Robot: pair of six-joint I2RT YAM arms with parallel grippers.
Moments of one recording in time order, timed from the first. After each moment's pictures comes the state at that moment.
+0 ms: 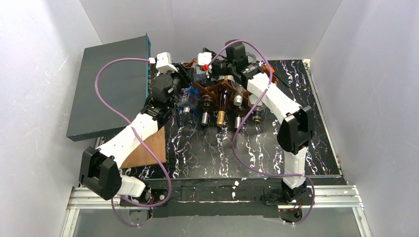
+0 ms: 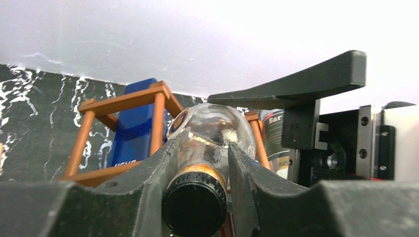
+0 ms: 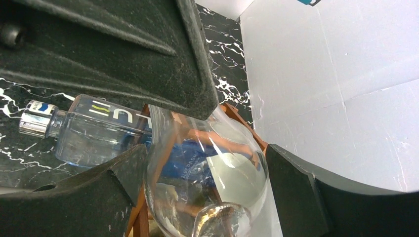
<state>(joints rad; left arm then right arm) -0.51 1.36 1.08 0.29 -0.29 -0.46 0.58 1.97 1.92 -0.28 -0.74 -0.87</state>
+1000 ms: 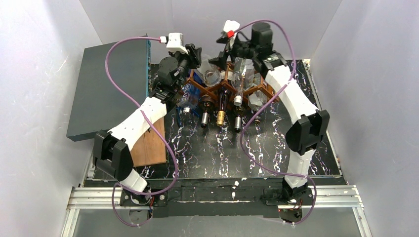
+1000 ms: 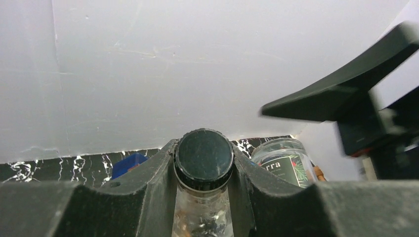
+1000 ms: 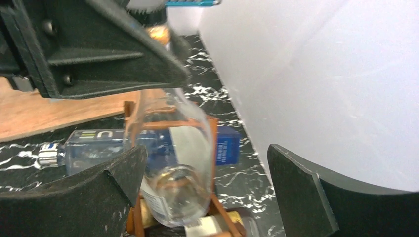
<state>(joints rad) -0.51 1.56 1.36 0.39 -0.21 -0.25 0.44 1.91 2.01 -0.24 -0.78 -0.44</state>
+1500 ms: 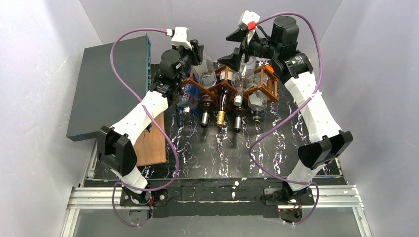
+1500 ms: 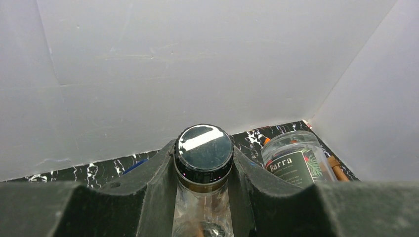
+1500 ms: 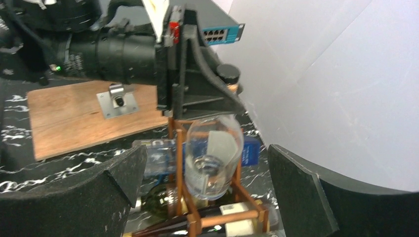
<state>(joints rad) -0.50 1.62 1.47 0.30 -0.14 -0.16 0.41 1.70 2.04 -0.39 -0.83 -0.32</state>
